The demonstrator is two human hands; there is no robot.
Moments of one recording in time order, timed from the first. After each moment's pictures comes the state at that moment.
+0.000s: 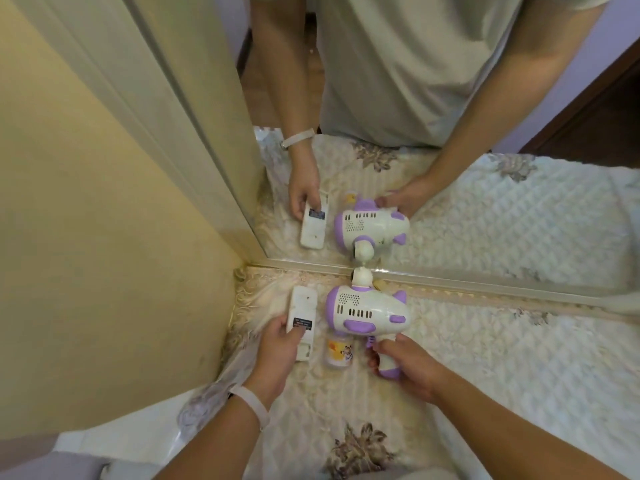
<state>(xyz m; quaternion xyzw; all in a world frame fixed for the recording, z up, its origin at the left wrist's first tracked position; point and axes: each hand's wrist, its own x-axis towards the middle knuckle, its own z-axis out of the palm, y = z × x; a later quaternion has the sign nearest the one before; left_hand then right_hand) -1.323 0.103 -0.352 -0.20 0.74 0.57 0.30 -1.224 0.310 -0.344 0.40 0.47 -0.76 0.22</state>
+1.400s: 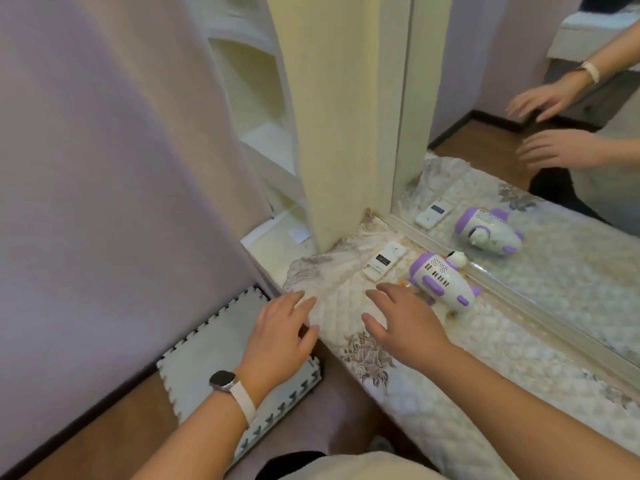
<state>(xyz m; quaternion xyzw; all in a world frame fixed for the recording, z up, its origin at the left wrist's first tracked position) -1.022 0.041 -0.214 -0.04 0.99 0.12 -0.01 -1.120 0.264 -0.228 -0.30 0.93 -0.19 0.02</state>
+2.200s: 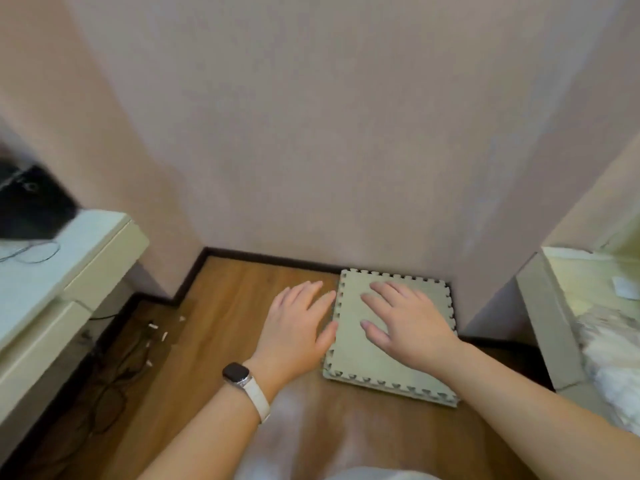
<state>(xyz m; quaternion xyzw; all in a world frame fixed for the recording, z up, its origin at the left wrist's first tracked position) -0.532 -0.142 -0.193 -0.40 0.90 0.06 -0.17 -0.746 -0.075 -0.179 -0.74 0.66 -0.08 -0.03</state>
